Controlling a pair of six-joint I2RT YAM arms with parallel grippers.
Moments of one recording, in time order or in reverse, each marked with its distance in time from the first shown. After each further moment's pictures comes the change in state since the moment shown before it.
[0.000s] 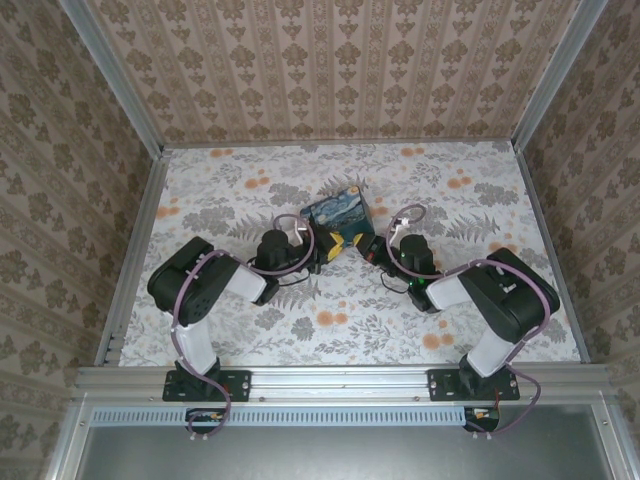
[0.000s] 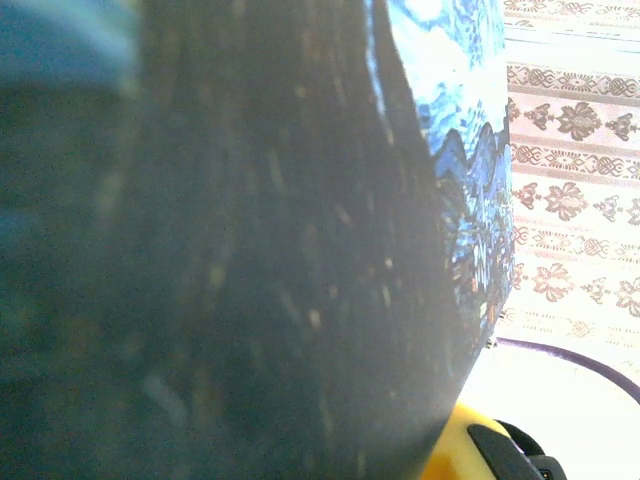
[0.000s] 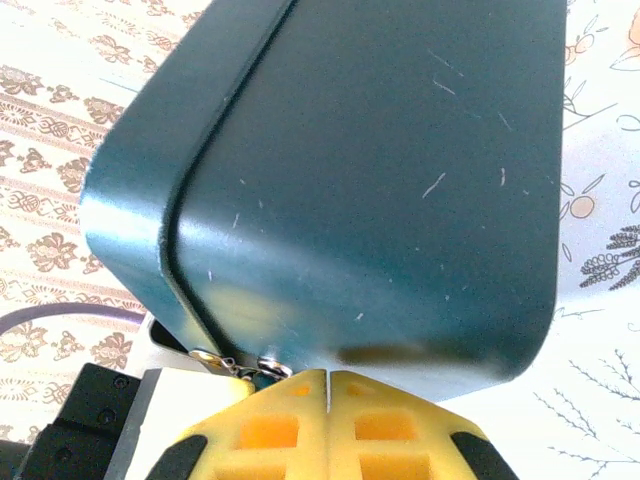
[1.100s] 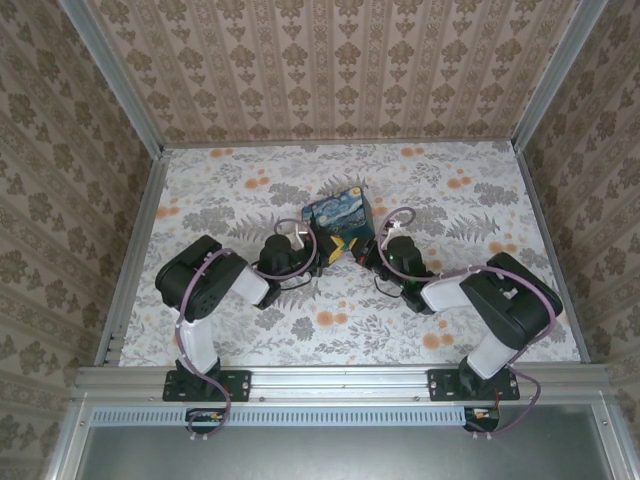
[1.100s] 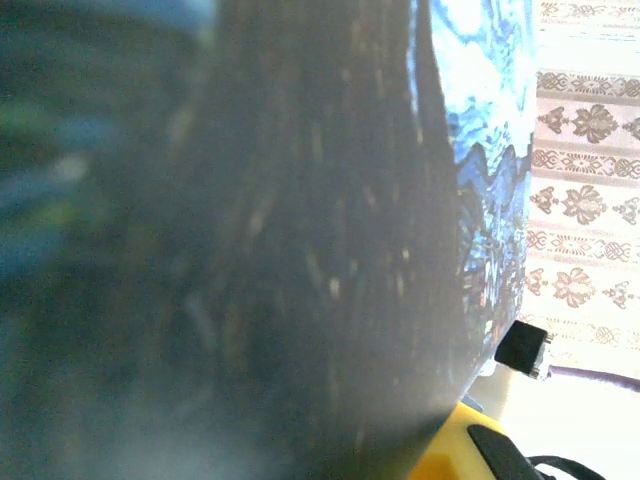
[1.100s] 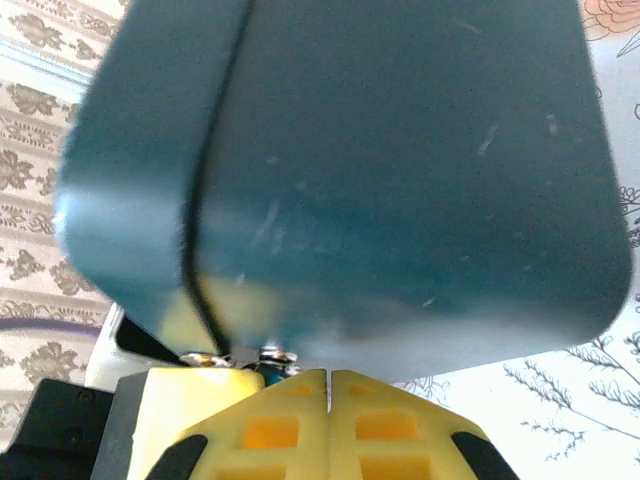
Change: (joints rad) left arm -0.023 0.056 -0.011 0.048 -0.082 0.027; right arm 0.080 0.006 0.056 -0.142 0.133 0.001
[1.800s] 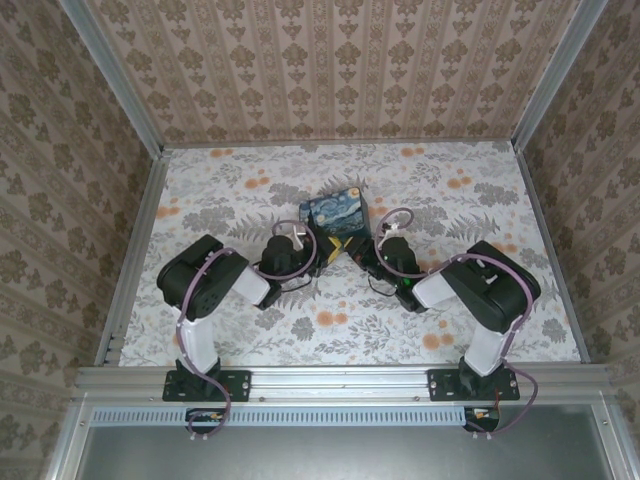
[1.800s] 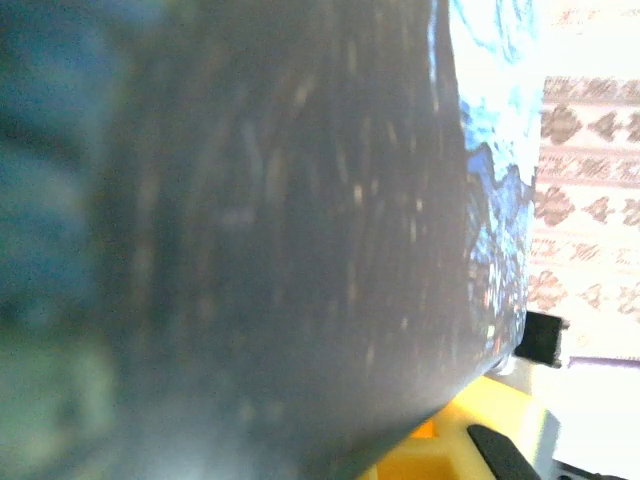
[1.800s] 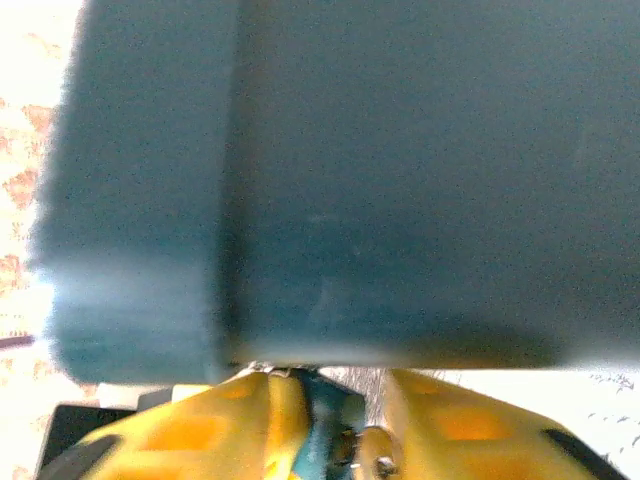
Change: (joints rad) left arm 0.000 -0.038 0.003 -0.134 -0.012 0.126; right arm 0.011 0.040 0.016 0.025 -0.045 0.098
